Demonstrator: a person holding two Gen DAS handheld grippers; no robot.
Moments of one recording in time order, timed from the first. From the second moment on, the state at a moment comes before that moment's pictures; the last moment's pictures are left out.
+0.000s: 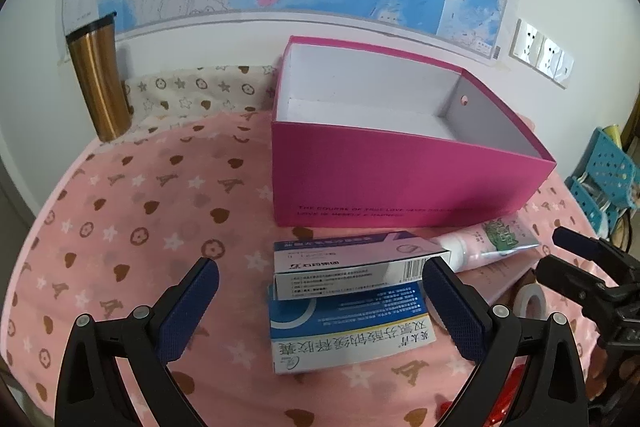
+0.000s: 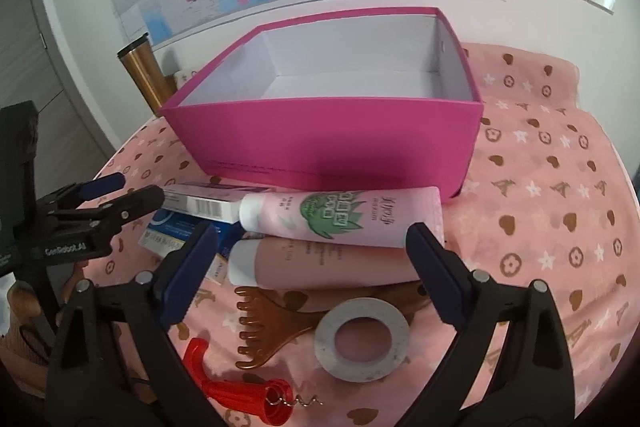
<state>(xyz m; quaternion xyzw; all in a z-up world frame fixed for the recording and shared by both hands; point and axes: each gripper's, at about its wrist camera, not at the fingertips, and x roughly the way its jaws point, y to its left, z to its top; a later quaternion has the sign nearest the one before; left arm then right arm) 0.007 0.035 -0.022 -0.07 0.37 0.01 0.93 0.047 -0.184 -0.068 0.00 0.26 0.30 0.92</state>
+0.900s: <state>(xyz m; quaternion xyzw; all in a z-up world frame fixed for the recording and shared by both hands) -0.048 -0.060 -0.052 0.03 0.42 -0.25 0.87 0.004 -0.218 -0.110 -0.01 0.35 0.40 0.85</state>
